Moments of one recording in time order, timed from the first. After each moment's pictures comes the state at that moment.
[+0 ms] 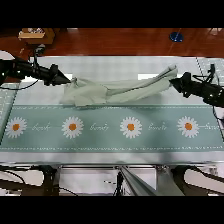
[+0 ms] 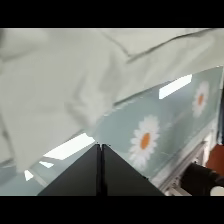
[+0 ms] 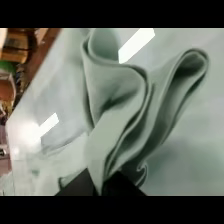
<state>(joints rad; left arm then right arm) 0.14 -1.61 1.42 0.65 -1.42 -1.19 -0.37 -1.31 0.87 -0.28 0.93 1.03</state>
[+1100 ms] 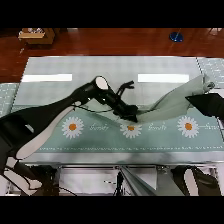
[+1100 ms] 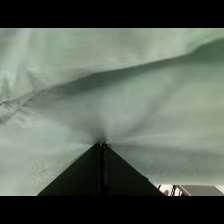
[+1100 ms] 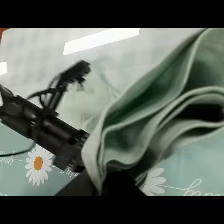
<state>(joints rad) -0.68 -1.81 1.42 0.55 -1.20 -1.32 -0.39 -0.49 0.87 -0.72 1.38 1.38</state>
